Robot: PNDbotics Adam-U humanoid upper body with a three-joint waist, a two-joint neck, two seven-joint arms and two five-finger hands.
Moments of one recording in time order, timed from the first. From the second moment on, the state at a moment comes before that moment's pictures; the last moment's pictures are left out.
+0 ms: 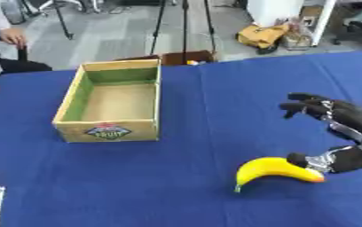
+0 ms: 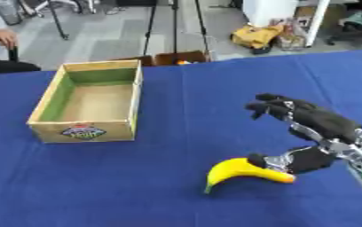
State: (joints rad) left arm -0.20 0.15 0.19 -1.98 -0.01 -0.49 0.21; right arm -0.43 -0.70 0.28 -1.65 0.58 -0.37 0.23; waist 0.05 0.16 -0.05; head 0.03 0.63
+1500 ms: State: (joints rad) left arm -0.19 0.15 0.18 -1.98 -0.01 -0.48 0.20; right arm -0.44 -0.67 0.32 -1.62 0.76 -0.33 0.26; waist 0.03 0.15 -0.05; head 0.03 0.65
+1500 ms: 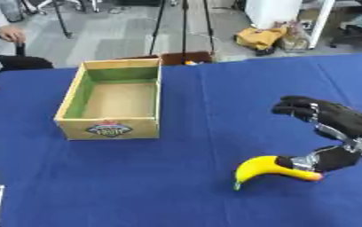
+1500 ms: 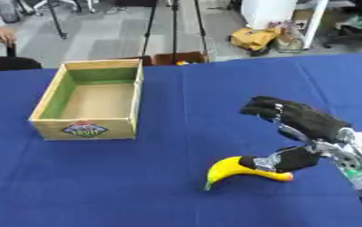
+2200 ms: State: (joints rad) left arm -0.18 0.15 0.18 -1.98 -0.01 -0.48 0.20; right arm -0.38 -0.68 0.33 -1.59 0.86 -0.34 0.22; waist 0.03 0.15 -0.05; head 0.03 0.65
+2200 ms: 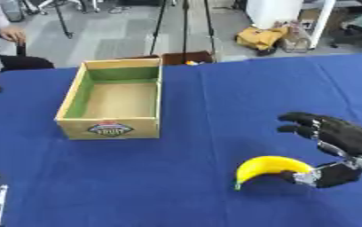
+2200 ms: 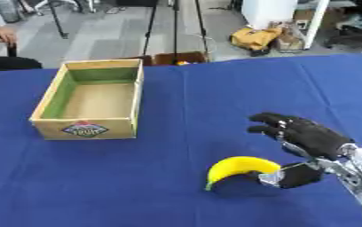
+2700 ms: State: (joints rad) left arm -0.18 0.15 0.18 -1.98 -0.01 -0.48 0.20; right arm -0.38 -0.68 0.33 -1.55 0.90 -0.33 0.20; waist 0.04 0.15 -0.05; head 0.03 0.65
